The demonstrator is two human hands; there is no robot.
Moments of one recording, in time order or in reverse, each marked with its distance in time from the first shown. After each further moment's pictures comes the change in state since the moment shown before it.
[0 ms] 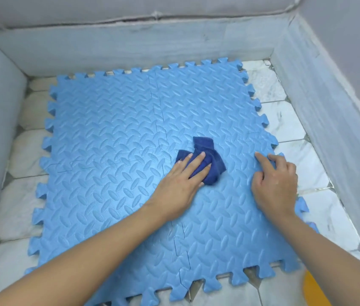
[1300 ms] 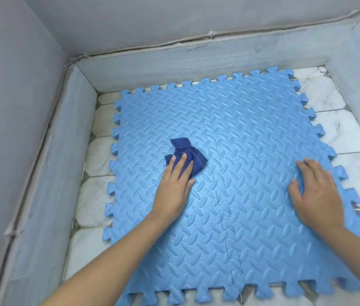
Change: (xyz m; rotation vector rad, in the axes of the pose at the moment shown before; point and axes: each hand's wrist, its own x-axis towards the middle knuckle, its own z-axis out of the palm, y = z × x) left_hand -0.073 -0.081 -0.028 0.027 0.200 -0.417; right_hand -0.002 -0.024 0.004 0.107 -0.211 -0.084
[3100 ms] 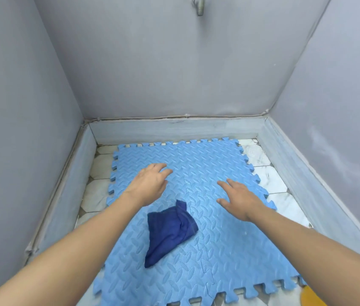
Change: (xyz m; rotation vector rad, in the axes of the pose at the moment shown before) left_hand 0.030 0.018 -0.175 0.146 -0.105 0.207; right_hand 0.027 -0.131 -0.115 -0.197 -0.524 -0.129
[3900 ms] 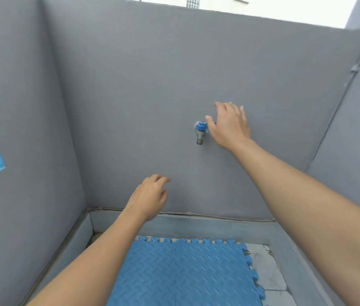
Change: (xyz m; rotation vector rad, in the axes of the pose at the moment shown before) left_hand 0.157 -0.009 -0.197 -0.118 0.426 -0.226; right_hand 0.160 -0.094 -0.426 0.039 0.970 -0.260
